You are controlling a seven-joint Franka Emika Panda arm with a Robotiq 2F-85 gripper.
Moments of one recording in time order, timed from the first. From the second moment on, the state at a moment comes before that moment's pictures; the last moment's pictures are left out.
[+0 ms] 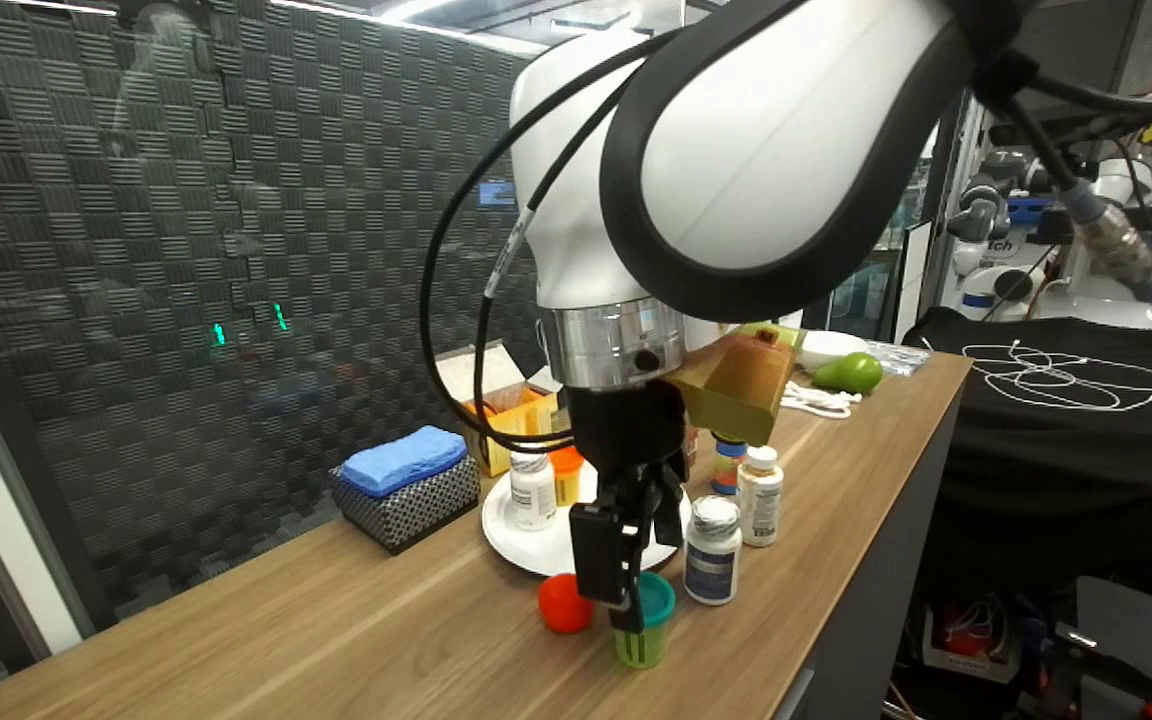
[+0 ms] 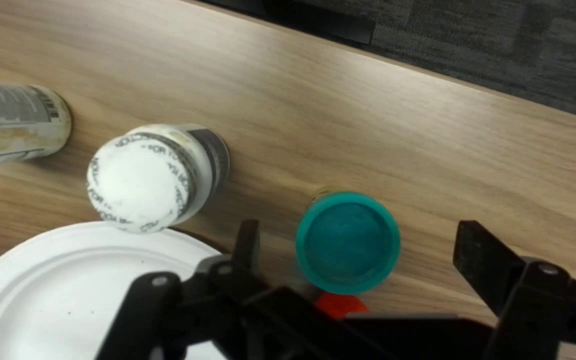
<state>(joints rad) 0.22 0.20 0.14 -2.23 -0.06 2.30 0.11</state>
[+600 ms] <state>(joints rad) 0.22 0.25 0.14 -2.23 -0.08 2.30 -0.05</state>
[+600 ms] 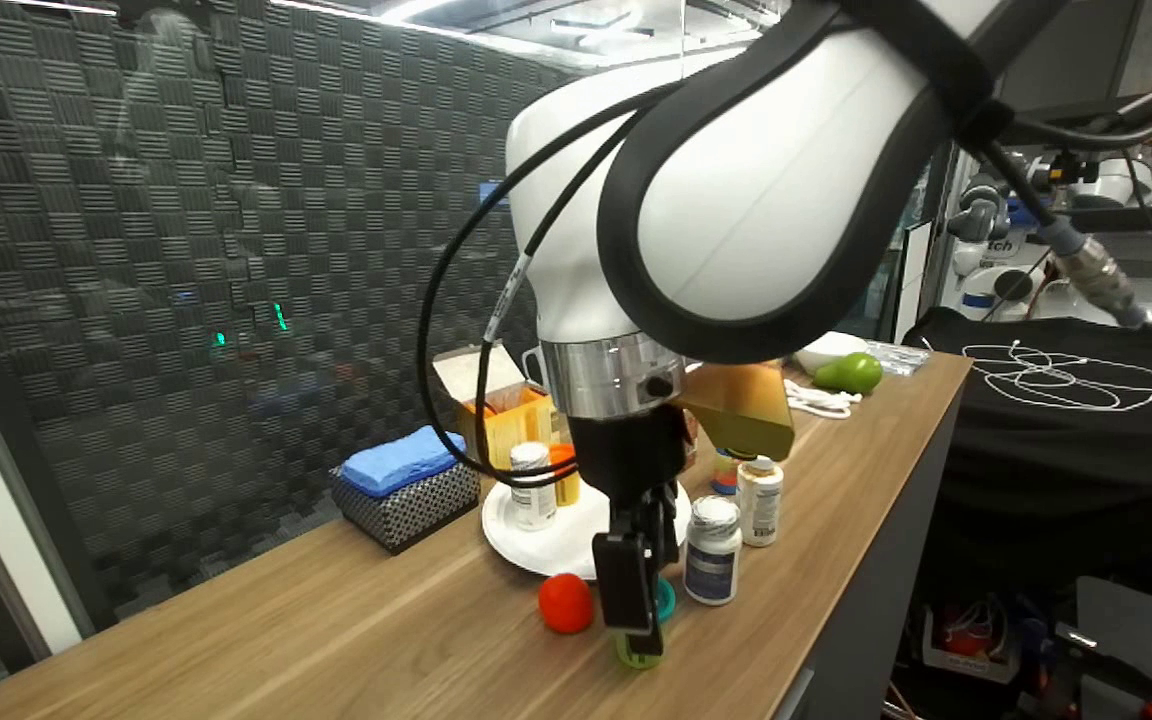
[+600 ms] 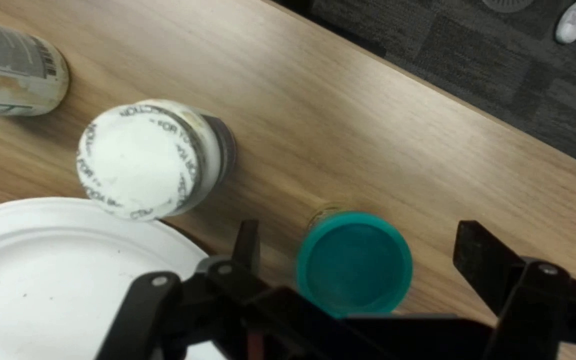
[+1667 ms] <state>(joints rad) 0.22 0.27 0.14 -2.19 -0.11 2.32 -0.08</state>
